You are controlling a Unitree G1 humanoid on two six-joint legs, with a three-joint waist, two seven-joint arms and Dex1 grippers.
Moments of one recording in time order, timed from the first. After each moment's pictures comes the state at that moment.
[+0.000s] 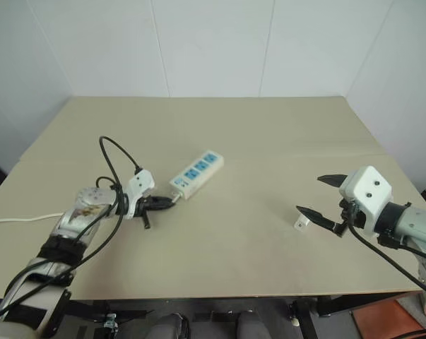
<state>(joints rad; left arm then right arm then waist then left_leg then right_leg) -0.57 0.61 -0.18 0.39 -0.14 0.14 -1.18 -0.03 -0.93 -0.37 -0.37 0.38 0.33 0.92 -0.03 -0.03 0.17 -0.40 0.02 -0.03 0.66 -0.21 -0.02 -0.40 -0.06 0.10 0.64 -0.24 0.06</state>
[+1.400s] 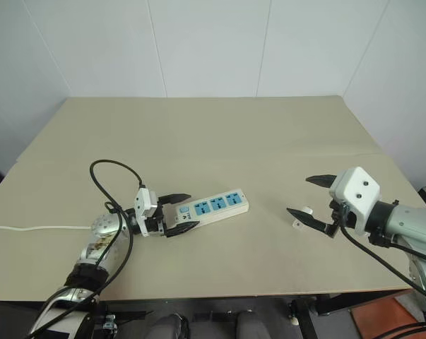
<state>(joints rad) -0.50 0.35 -0.04 0.56 -0.28 -0.25 -1.19 -0.07 -0.92 -0.34 -0.39 0.39 0.33 0.94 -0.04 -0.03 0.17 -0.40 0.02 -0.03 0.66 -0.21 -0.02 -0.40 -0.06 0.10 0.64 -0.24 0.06</state>
